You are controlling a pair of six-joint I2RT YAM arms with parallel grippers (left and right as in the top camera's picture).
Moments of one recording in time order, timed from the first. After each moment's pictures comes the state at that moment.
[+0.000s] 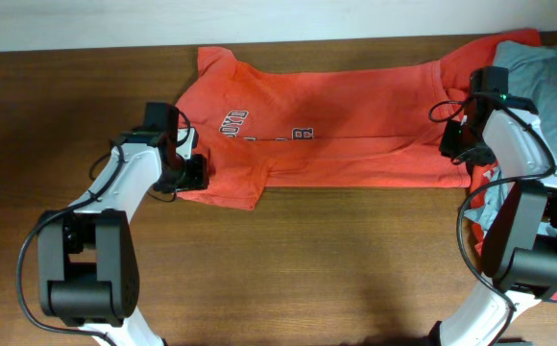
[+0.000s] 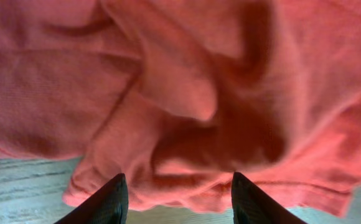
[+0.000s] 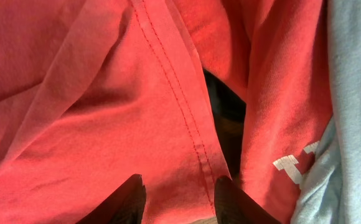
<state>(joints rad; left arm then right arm) -0.07 1.89 1.25 -0.73 0.15 -0.09 -0.23 1.97 1.49 -0.85 0.14 0.16</state>
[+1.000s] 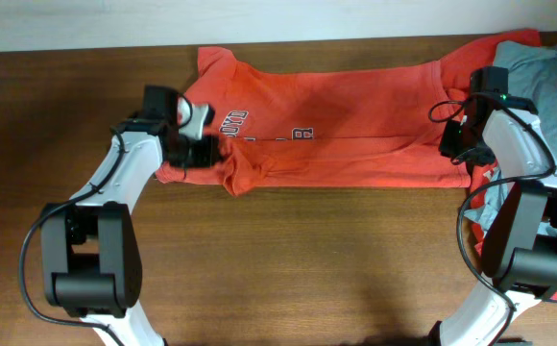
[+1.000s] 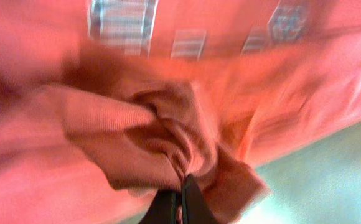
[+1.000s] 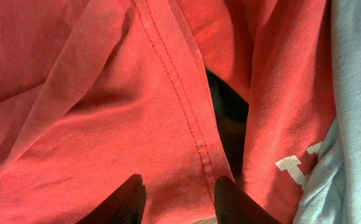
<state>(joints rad) -0.07 1.94 1.37 -0.63 0.47 0.00 -0.23 1.97 1.49 -0.85 0.14 0.16</state>
